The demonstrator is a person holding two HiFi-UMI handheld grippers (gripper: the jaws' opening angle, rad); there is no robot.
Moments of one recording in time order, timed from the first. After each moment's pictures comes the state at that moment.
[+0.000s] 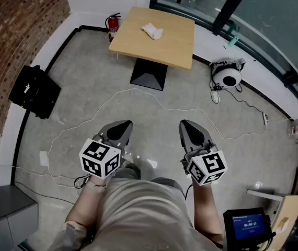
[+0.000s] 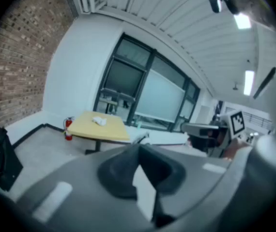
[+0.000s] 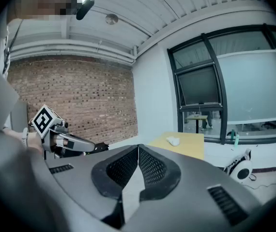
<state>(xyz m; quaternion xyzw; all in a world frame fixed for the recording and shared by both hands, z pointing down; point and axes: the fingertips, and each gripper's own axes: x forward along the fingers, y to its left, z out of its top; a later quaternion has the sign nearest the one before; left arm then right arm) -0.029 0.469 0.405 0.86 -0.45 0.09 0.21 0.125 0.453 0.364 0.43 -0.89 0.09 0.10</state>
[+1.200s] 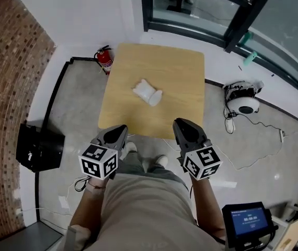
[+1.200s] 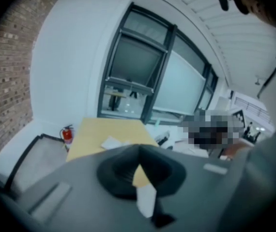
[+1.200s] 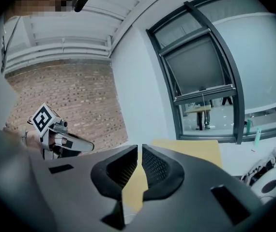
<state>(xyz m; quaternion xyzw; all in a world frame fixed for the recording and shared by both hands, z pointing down) -0.052 -0.084 0.438 0.84 -0.45 0.17 0.25 0.108 -0.105 0.414 0.43 -0.89 0.16 0.09</state>
